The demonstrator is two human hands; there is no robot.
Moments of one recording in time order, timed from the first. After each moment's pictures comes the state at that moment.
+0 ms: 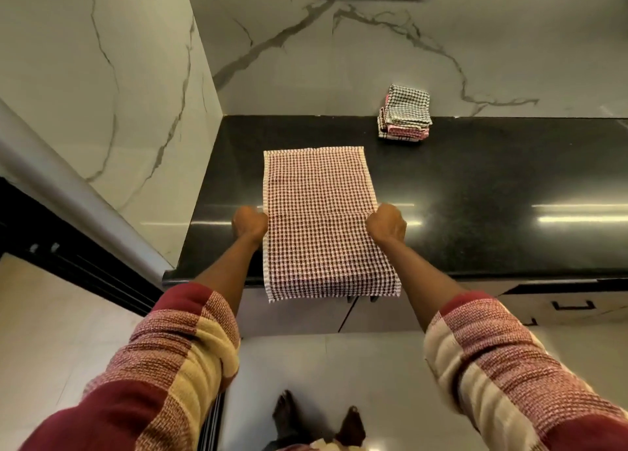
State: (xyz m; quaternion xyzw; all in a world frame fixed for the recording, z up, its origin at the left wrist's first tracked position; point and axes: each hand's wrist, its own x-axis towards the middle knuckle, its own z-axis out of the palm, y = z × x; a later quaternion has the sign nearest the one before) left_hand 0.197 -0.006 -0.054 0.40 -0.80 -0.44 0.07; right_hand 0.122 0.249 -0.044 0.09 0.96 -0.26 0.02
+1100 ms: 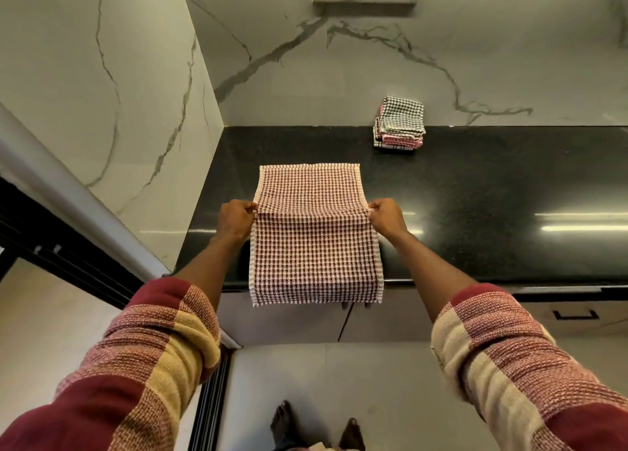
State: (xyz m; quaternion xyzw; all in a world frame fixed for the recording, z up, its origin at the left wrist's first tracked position) left_hand 0.208 -0.017 -0.016 0.25 -0.90 -0.34 0.09; right_hand 0.101 0.280 -0.016 -0.02 0.91 -0.40 0.09
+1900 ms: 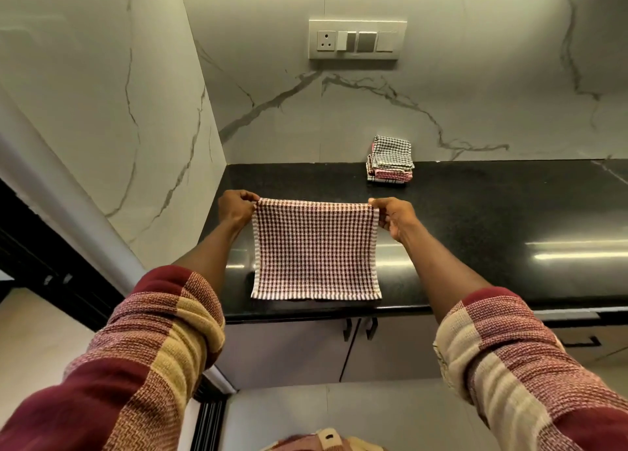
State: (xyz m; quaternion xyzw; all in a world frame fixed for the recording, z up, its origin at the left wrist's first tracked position) left_hand 0.164 -0.033 0.047 0.27 -0.82 -0.47 0.16; right_hand 0.077 0.276 0.049 0.16 0.66 -0.72 0.15
